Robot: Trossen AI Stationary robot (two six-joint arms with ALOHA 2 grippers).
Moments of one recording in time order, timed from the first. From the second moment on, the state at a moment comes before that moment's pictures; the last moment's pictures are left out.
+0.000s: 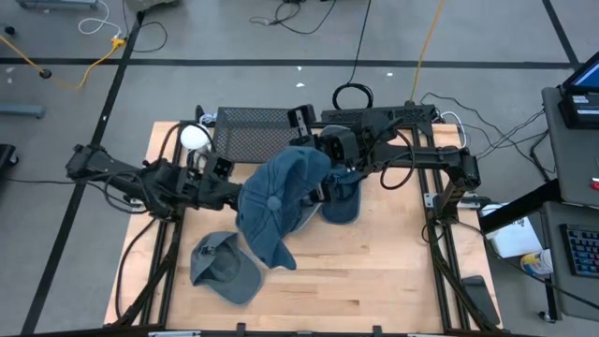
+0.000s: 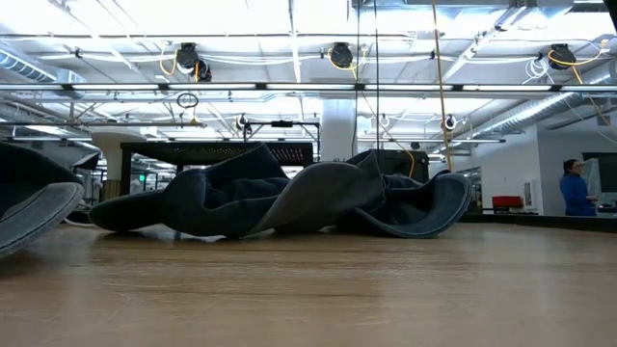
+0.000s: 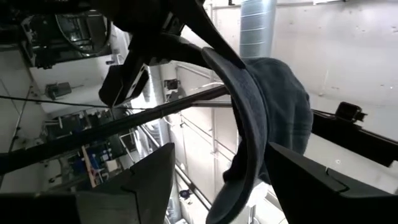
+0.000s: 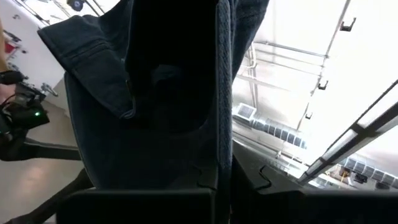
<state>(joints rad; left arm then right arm) -0.30 1.13 0.90 0.90 -0.05 -1.35 -0.05 1.79 1.81 0.73 -0.63 -0.17</state>
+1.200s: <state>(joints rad) -0.30 1.16 0.95 1.00 0.05 -1.38 -0.07 1.79 1.81 0.67 -0.68 -0.09</state>
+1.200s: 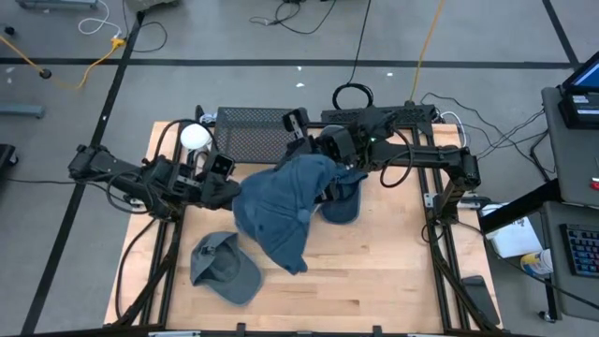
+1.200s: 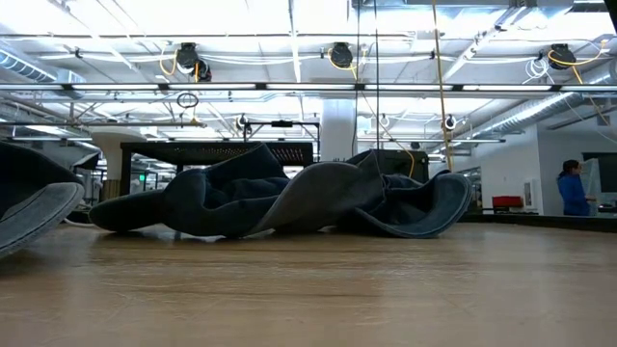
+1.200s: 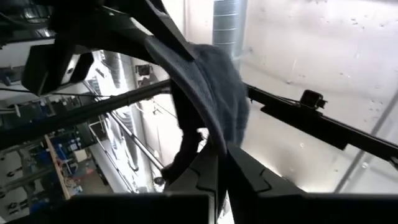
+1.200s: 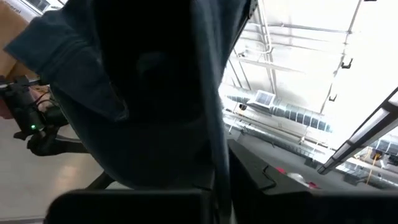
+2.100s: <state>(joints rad) -0.14 0.88 0.95 0.74 0.23 -1.15 -0.03 1.61 1.81 -0.14 -0.22 0.26</state>
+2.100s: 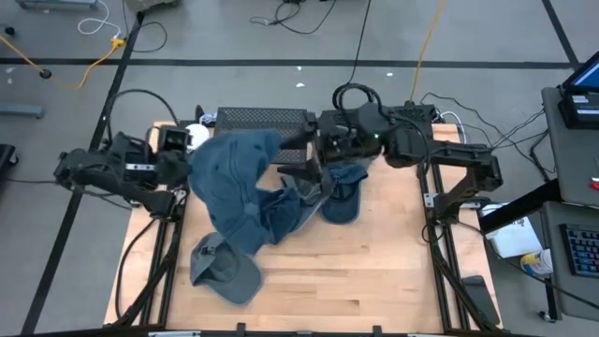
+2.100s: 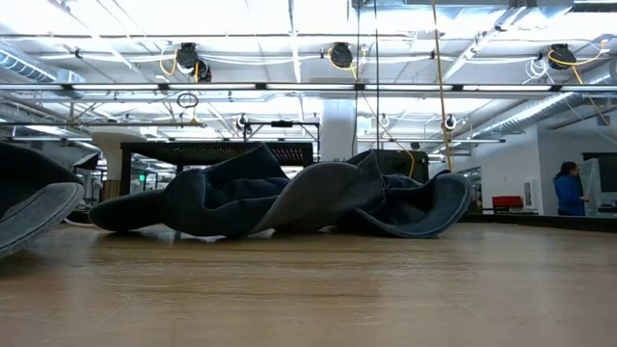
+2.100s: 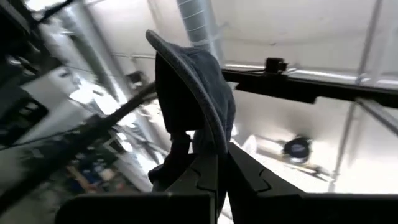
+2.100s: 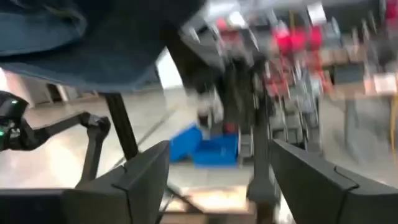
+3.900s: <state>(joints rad) 0.14 0.53 0.95 -0.31 0.02 -1.10 0.00 1.60 1.81 -0.37 -0.03 0.84</state>
